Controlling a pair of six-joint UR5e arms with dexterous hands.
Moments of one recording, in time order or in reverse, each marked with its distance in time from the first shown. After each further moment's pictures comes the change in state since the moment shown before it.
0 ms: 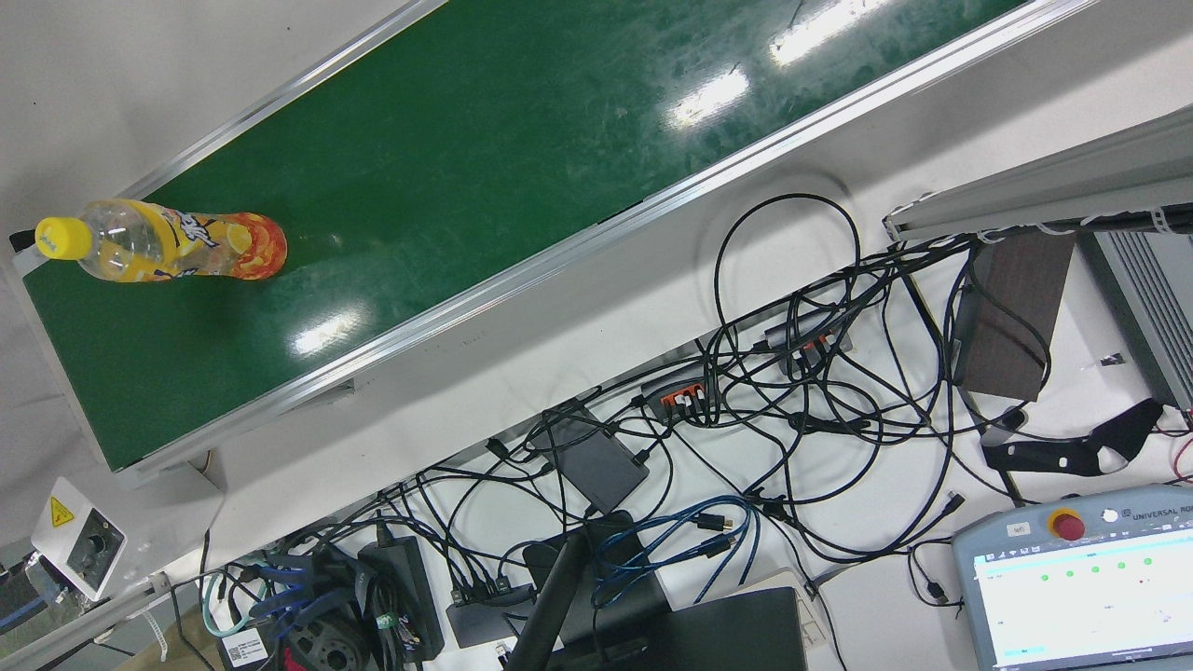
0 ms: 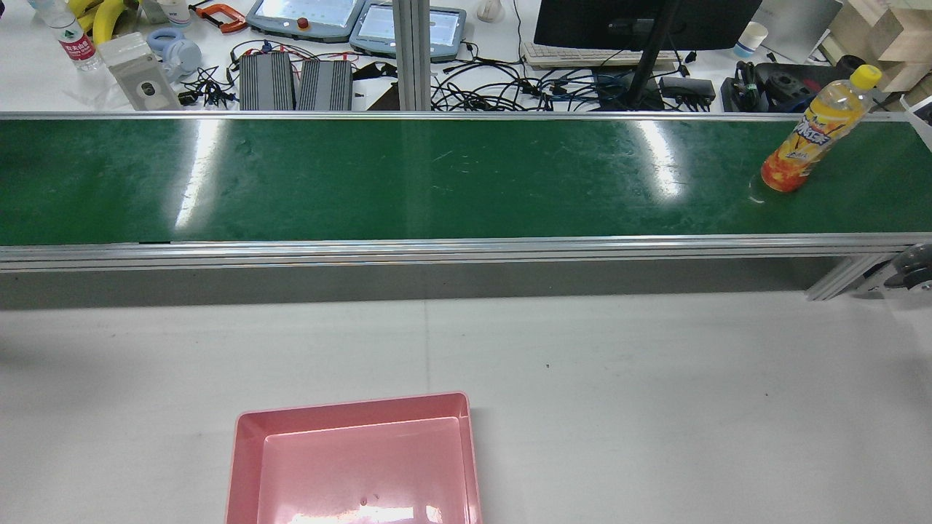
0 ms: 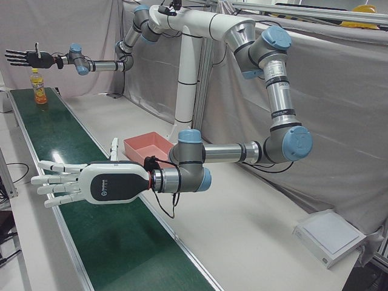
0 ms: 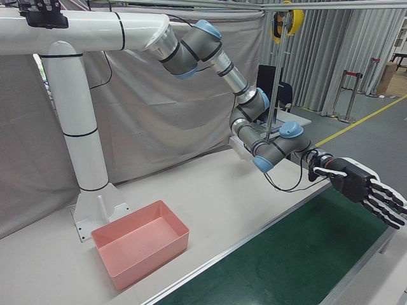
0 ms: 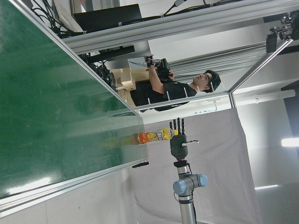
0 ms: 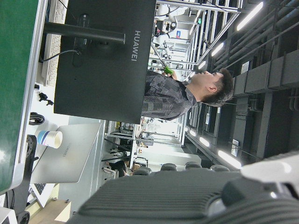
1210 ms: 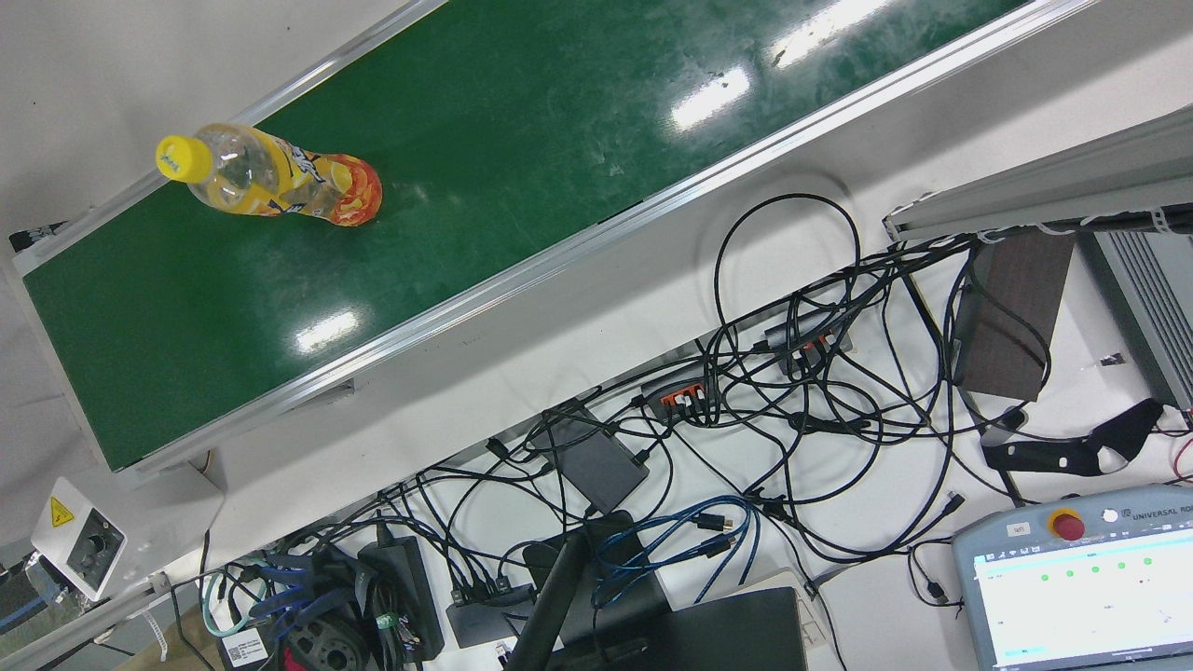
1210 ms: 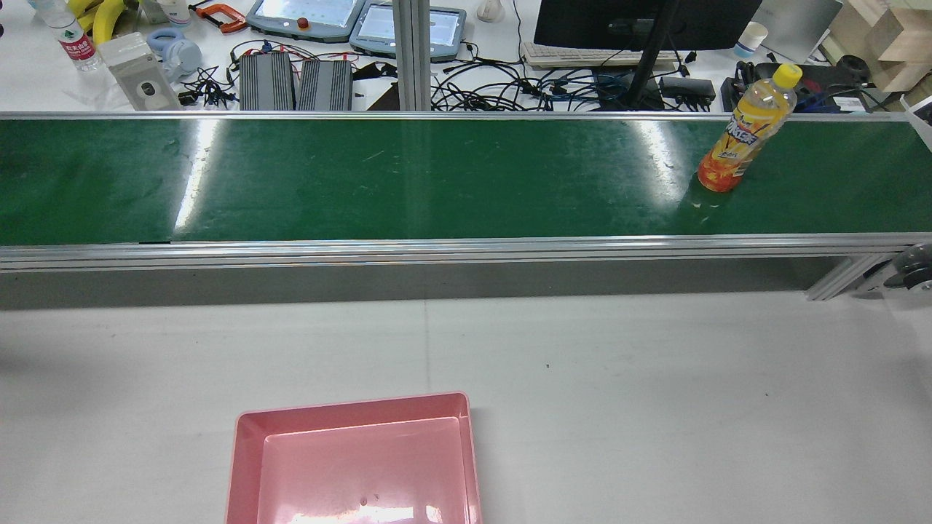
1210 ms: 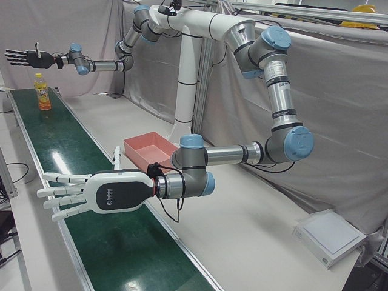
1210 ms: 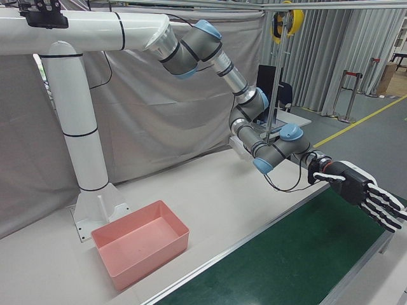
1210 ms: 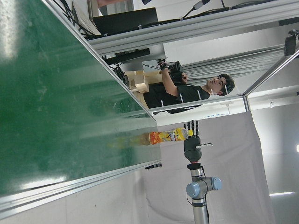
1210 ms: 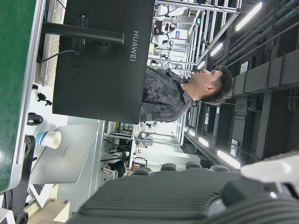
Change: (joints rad) left arm 0.009 0.021 0.018 -0.001 -0.001 0.033; right arm 0.001 0.000 0.003 0.000 0.000 0.001
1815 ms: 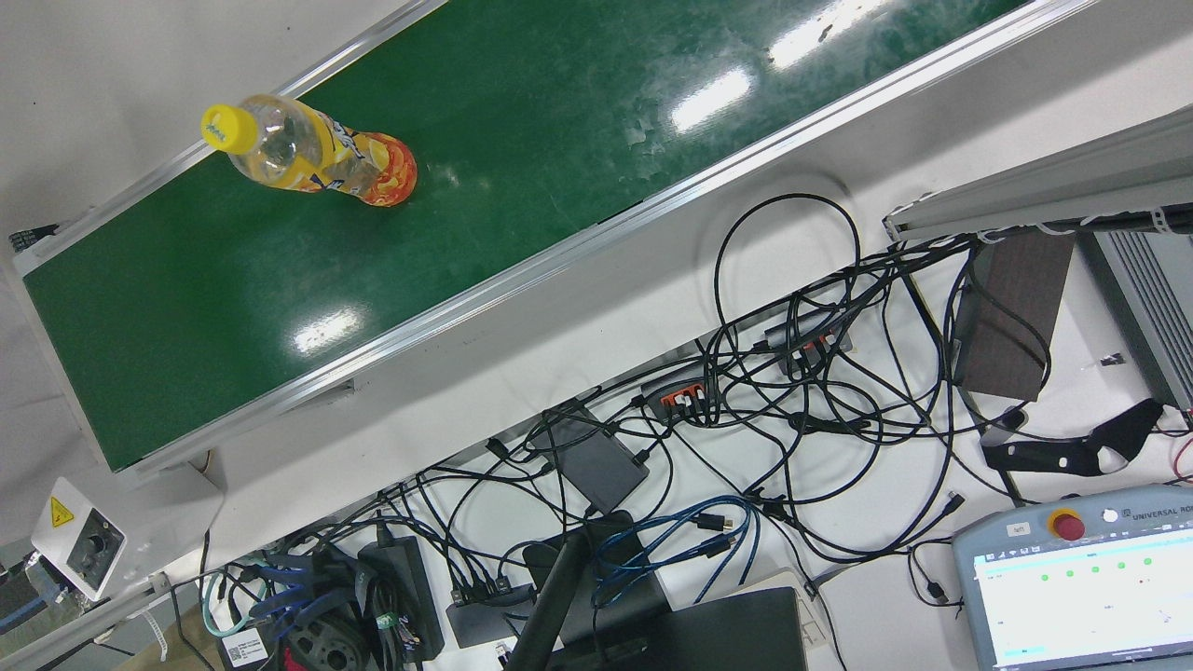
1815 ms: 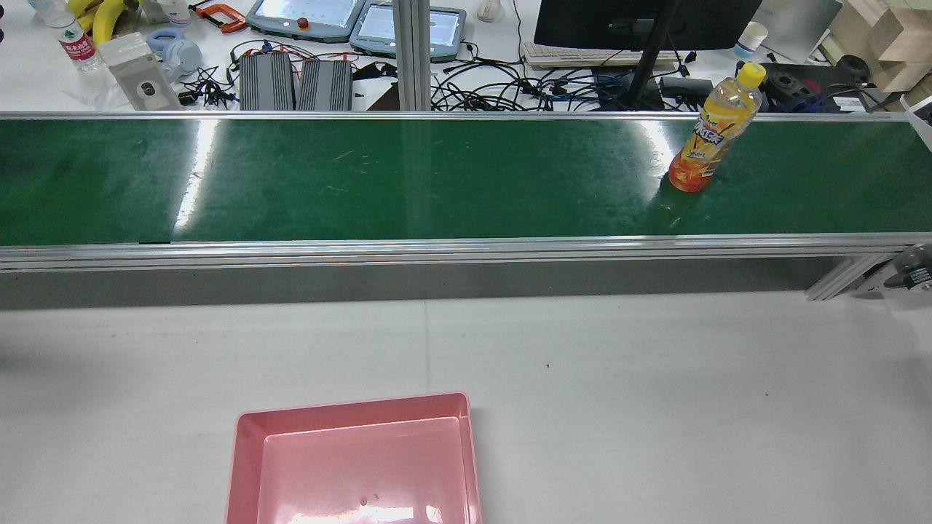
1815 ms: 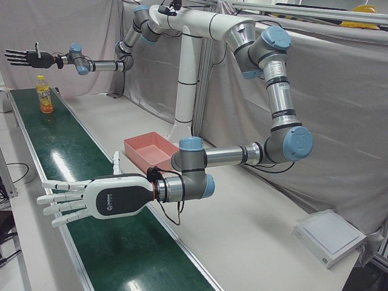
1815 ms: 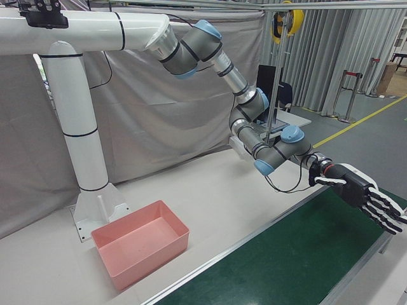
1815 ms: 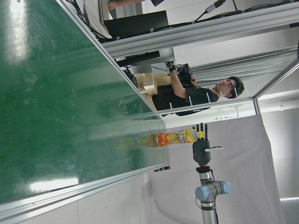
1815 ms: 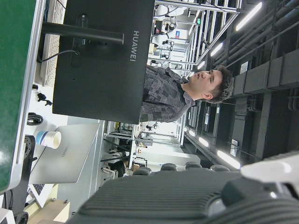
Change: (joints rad) left arm 0.003 -0.007 0.026 0.005 0.002 0.023; right arm 0.000 0.000 0.000 0.000 0.000 -0.001
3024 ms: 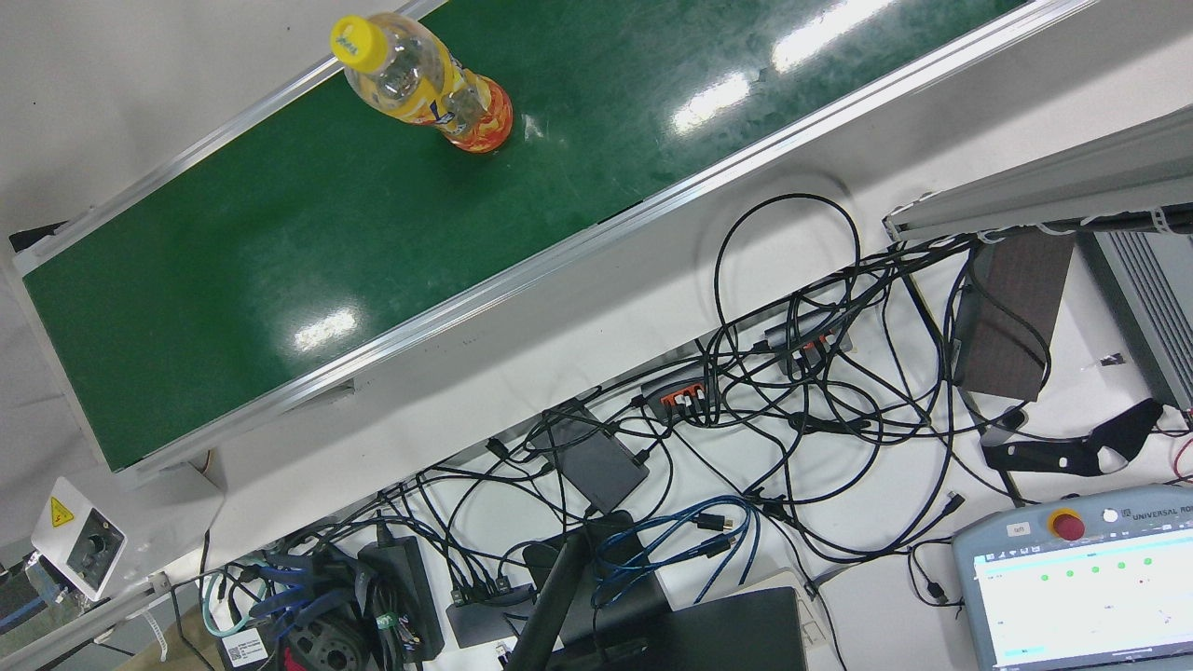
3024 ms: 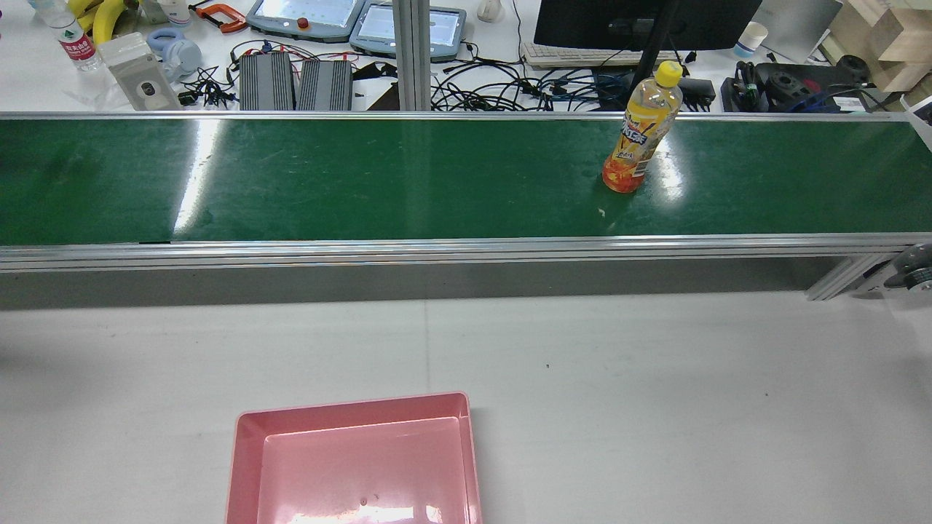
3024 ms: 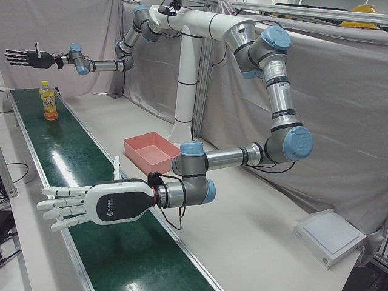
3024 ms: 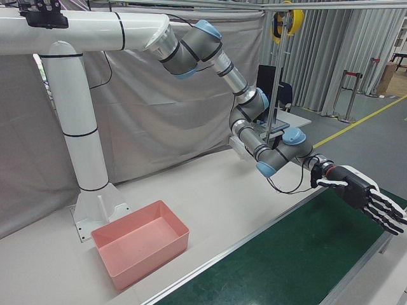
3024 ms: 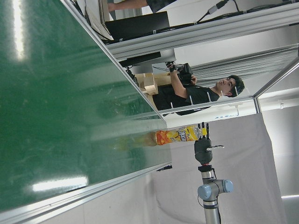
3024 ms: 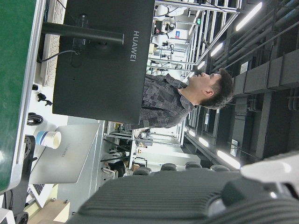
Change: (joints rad) left arm -0.002 0.002 0.039 -0.052 -0.001 0.005; right arm 0.000 0.000 0.000 0.000 -0.001 0.000
